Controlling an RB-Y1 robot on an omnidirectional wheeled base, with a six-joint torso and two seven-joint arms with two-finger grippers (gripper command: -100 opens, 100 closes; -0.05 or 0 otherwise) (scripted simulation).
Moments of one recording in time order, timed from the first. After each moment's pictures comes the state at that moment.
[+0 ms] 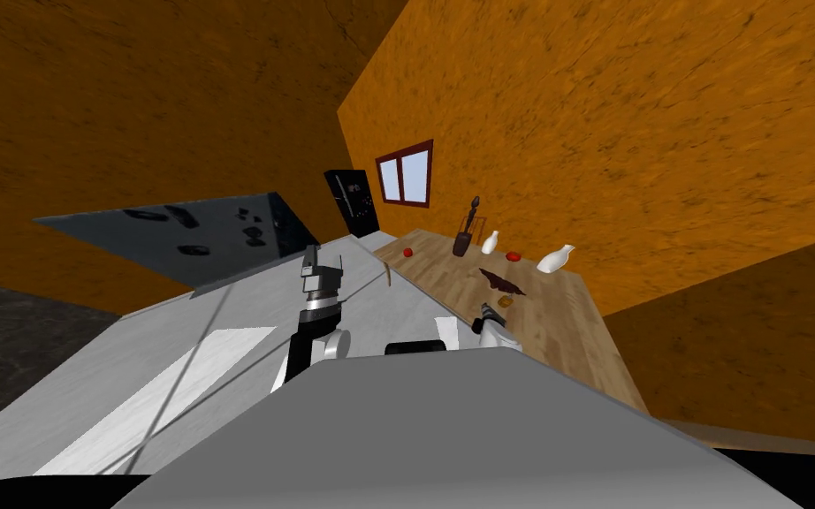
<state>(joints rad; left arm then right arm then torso) 0.50 0.02 -0.05 -2.34 0.02 -0.36 0.01 0.11 -0.30 0.10 -1.10 1.04 0.68 -0.51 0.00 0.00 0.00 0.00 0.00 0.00</state>
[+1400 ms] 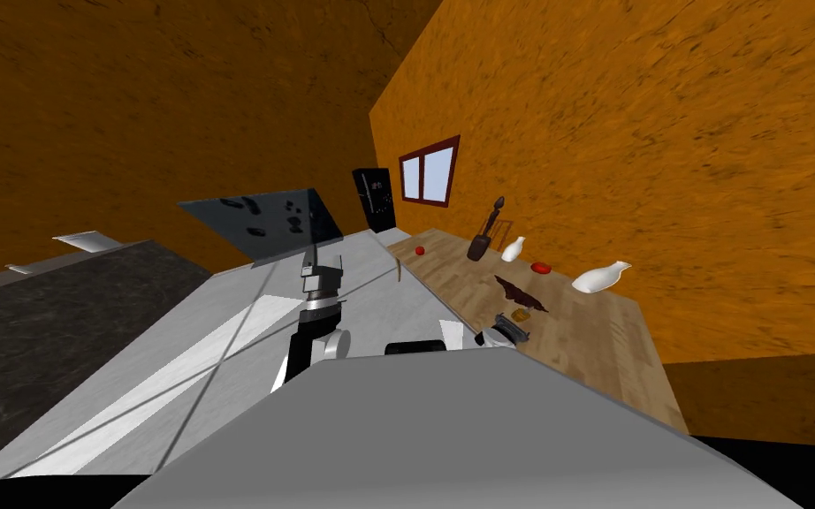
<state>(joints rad) 0.50 0.02 -0.05 -2.34 0.02 -0.36 0.01 0.02 -0.30 0.14 -0.76 1.31 0.91 -0.68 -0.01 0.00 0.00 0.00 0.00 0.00</state>
